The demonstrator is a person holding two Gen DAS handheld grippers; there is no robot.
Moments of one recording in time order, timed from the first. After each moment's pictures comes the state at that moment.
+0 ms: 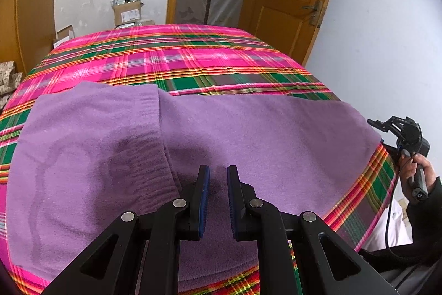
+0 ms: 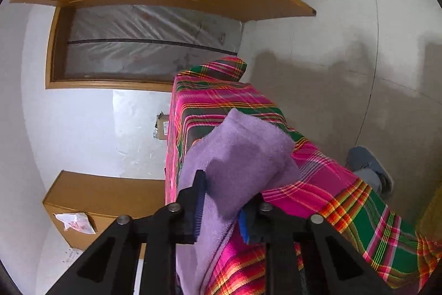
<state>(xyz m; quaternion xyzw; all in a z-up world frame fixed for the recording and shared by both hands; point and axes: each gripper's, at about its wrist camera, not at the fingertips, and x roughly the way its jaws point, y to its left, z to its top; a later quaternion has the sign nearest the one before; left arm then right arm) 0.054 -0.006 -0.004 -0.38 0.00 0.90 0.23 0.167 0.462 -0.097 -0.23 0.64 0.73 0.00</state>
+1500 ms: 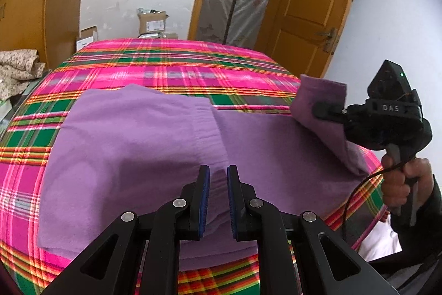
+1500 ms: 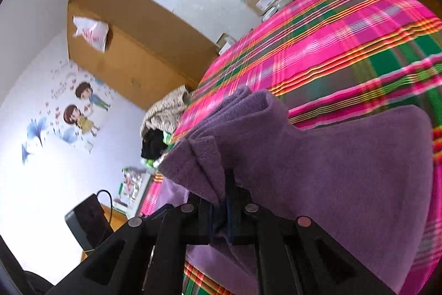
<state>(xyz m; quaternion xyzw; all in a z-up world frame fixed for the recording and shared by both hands) 0.077 -0.062 0.011 -0.34 -0.05 0.92 0.19 0.022 0.177 0.006 -0.39 0.31 0.81 -0.30</state>
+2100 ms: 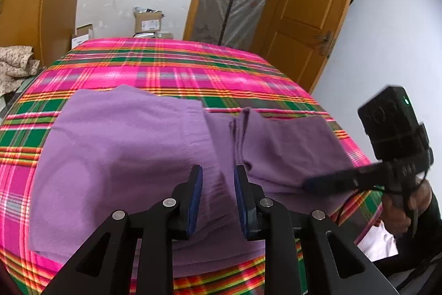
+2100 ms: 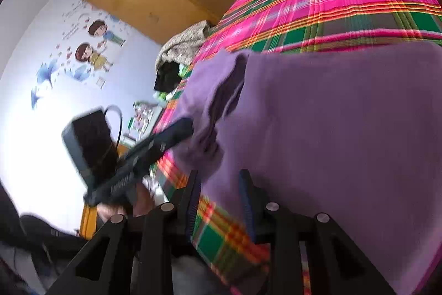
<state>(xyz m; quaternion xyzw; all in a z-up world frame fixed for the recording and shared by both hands) 0.072 -0.053 0.013 -0.34 -0.06 0.92 0.21 0.060 0.151 -0.010 -0.48 0.22 0.75 -0.40</state>
